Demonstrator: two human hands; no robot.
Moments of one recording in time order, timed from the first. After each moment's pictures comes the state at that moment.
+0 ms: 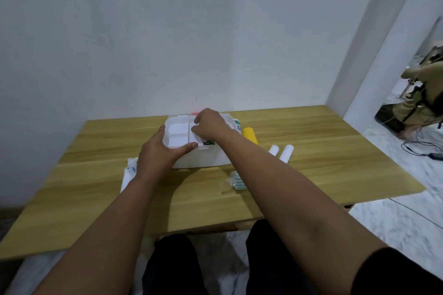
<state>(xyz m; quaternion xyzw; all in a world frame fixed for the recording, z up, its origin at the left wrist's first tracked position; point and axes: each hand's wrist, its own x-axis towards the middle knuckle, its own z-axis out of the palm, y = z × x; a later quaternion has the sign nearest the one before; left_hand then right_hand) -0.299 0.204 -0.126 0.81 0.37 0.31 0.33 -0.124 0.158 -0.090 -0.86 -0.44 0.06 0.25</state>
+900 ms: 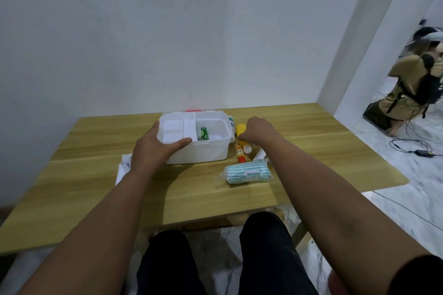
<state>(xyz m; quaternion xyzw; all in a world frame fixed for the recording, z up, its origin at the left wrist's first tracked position) -0.299 0.213 -0.132 0.82 0.38 0.27 0.34 -0.052 0.043 -0.100 -0.94 -0.30 0.08 0.13</state>
